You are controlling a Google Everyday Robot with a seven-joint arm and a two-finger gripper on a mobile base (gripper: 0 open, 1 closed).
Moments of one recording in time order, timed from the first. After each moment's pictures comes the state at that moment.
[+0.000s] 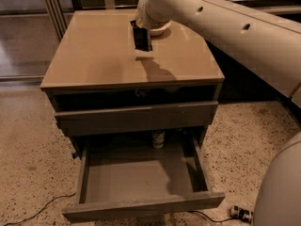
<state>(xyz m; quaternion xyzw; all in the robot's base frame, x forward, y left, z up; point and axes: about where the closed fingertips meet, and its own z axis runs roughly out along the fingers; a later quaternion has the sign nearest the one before) 0.779 0.017 0.956 -0.70 0.53 -0.23 0.42</state>
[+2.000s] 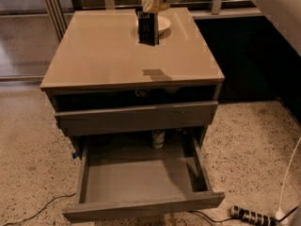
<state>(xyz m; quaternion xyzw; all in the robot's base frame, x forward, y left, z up) 0.700 -0.009 1.023 -0.72 0.56 -0.15 0.37</state>
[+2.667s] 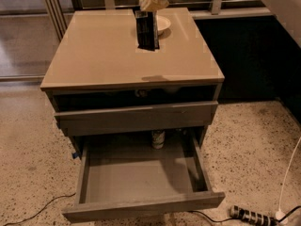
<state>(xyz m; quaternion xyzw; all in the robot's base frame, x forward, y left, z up) 0.683 -0.001 1.033 -0.73 0.56 -0.13 0.36</state>
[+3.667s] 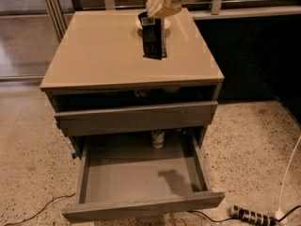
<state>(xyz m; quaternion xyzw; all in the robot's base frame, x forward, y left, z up) 0.611 -0.018 1.044 -0.73 0.57 -0.10 0.36</state>
